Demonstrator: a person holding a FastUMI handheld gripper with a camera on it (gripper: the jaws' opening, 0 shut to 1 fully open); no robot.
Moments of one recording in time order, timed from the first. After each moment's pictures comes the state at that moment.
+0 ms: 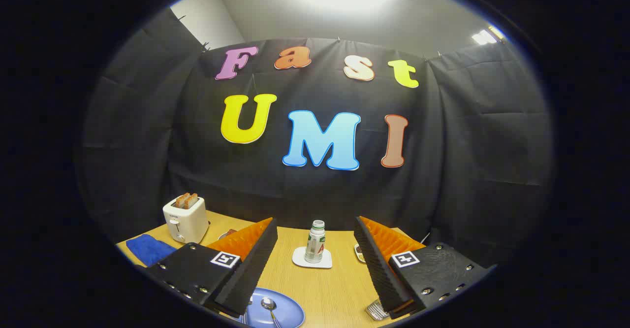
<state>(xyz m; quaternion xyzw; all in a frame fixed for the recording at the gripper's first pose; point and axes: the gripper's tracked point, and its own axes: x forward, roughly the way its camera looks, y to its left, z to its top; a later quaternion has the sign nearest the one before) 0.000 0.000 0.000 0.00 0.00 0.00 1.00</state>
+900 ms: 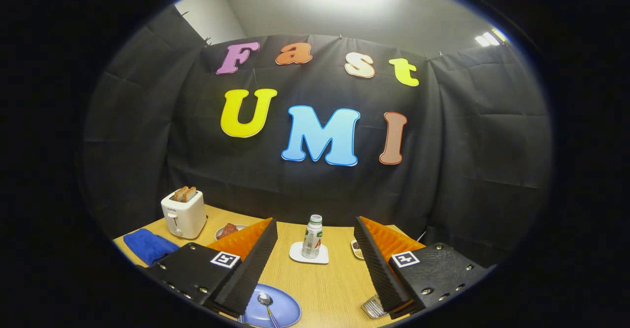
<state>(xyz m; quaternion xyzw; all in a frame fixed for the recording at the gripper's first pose) -0.006 0.000 -0.014 -0.01 0.02 0.00 1.00</state>
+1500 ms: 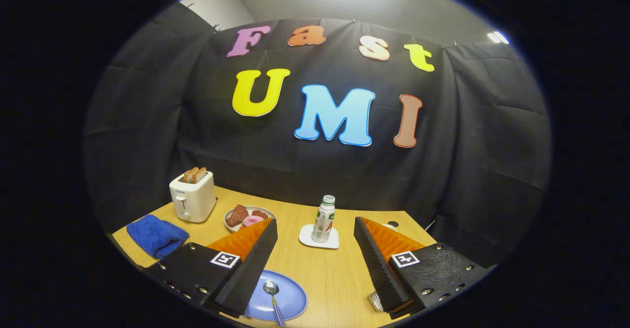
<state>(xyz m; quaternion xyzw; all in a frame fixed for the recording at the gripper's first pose) -0.003 0.023 -0.049 -0.02 0.08 0.04 1.00</state>
